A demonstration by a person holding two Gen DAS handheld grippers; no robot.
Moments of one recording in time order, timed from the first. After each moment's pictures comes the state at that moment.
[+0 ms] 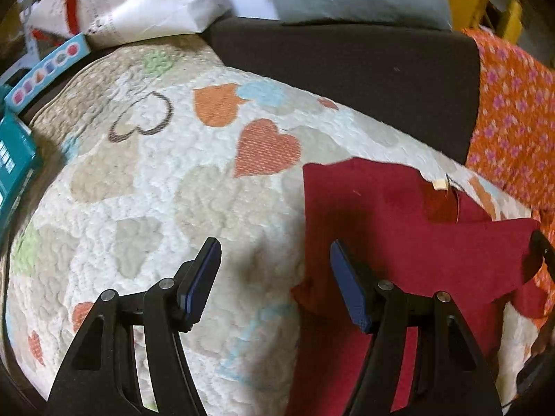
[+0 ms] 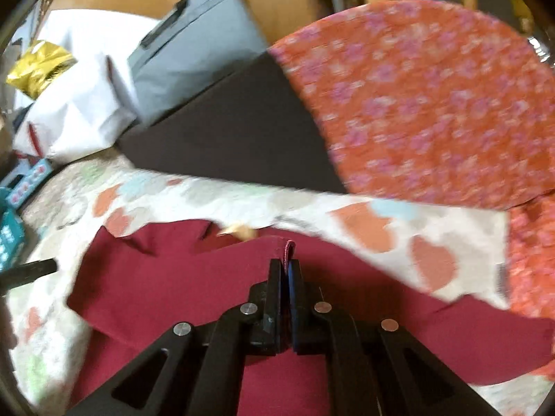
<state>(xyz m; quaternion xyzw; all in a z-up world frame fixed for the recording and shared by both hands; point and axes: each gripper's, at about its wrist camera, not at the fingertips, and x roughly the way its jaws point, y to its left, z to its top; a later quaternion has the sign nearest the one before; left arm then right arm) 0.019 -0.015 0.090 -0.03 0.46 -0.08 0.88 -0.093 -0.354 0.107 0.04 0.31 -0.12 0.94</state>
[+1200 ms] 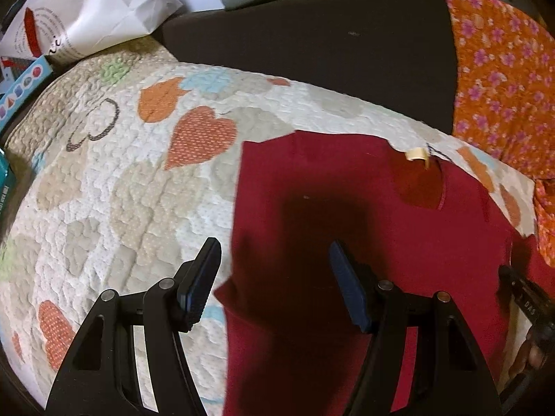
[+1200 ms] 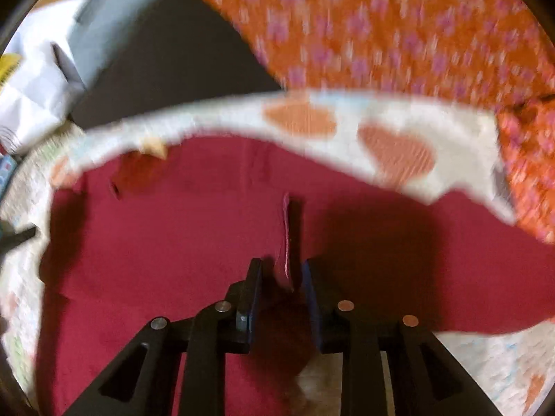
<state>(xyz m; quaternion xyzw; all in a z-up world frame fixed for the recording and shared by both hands) 0.014 -0.090 0.067 0.02 0.46 -0.10 0.88 -0.106 -0.419 0.012 0.13 0.42 -0.12 0.89</state>
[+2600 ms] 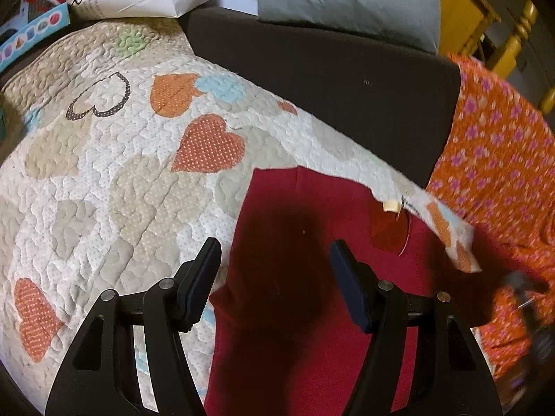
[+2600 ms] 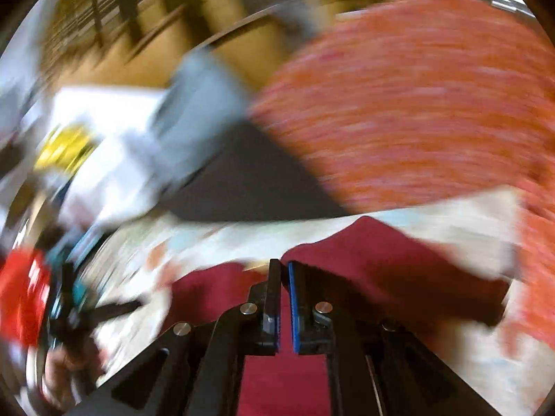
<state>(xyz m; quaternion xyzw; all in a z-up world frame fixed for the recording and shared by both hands) 0.027 -0.040 0.094 -0.14 0.46 -0.13 0.87 -0.121 -0.325 0.141 0.14 0.26 0.07 0.95</state>
